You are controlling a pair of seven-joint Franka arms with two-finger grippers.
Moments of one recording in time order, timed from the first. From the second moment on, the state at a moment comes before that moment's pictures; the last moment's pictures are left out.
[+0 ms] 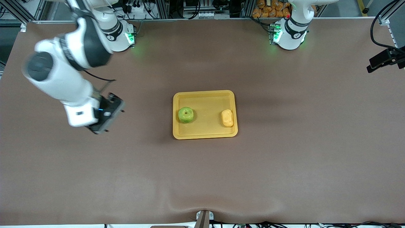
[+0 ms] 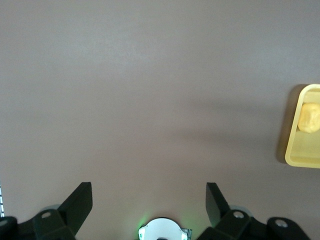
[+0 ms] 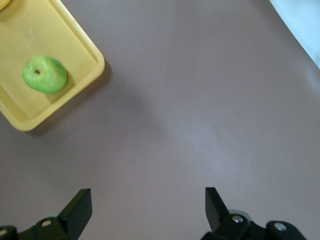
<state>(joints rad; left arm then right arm) -0.01 -0.05 0.03 -1.52 0.09 1.43 -0.06 0.13 0.18 0.10 -1.66 0.03 1.88 -0.71</state>
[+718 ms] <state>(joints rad) -0.03 -0.10 -0.02 -1.58 0.07 1.43 -0.06 0.02 -0.04 -0.03 -1.65 0.04 1.56 -0.22</state>
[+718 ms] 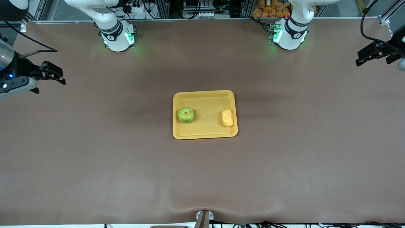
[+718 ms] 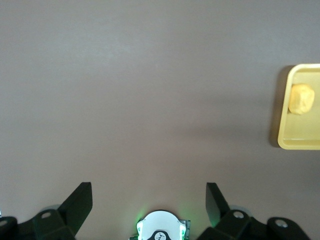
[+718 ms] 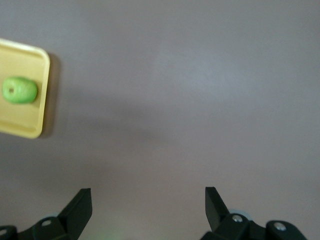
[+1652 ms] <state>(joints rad) -0.02 -0.10 -0.03 -1.60 0.04 1.45 -0.06 0.01 -0.07 -0.08 -1.63 0.03 1.53 -0.02</state>
